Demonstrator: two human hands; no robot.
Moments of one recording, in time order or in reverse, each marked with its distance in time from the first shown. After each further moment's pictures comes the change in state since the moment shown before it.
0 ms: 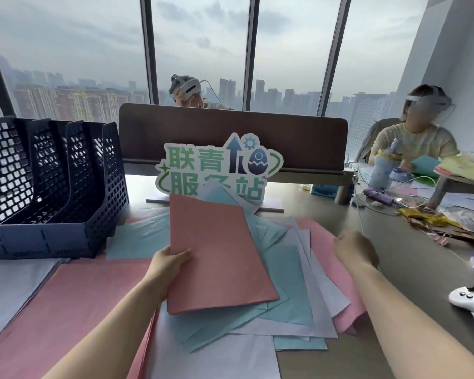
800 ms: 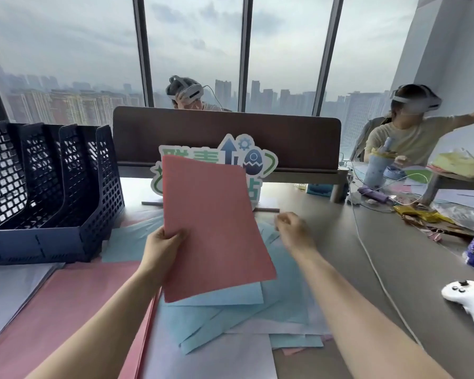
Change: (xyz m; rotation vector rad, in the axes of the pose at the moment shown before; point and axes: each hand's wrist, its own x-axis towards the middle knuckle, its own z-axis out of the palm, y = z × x) left_hand 0.001 0.031 0.007 0.009 0.030 0.270; right_hand -0.063 -0.091 0.013 0.588 -0.244 -0.275
